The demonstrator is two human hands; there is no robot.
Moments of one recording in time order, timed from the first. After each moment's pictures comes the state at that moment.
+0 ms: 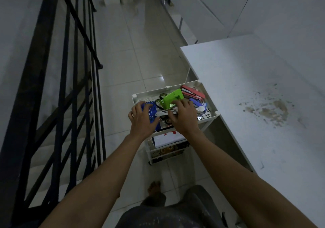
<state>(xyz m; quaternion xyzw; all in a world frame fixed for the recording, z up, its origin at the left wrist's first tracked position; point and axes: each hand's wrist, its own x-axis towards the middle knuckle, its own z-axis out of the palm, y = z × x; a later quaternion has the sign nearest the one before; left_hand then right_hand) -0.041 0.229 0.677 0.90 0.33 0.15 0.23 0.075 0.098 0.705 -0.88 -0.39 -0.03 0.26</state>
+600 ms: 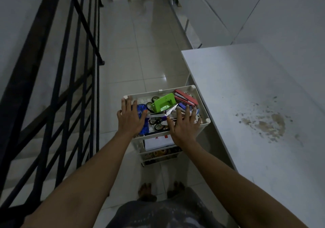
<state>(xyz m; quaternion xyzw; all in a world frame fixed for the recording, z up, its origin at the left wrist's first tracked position) -0.019 0.254 0.665 0.90 0.41 0.05 0.16 0.101 0.079 0.665 -0.94 -0.32 0.07 0.10</state>
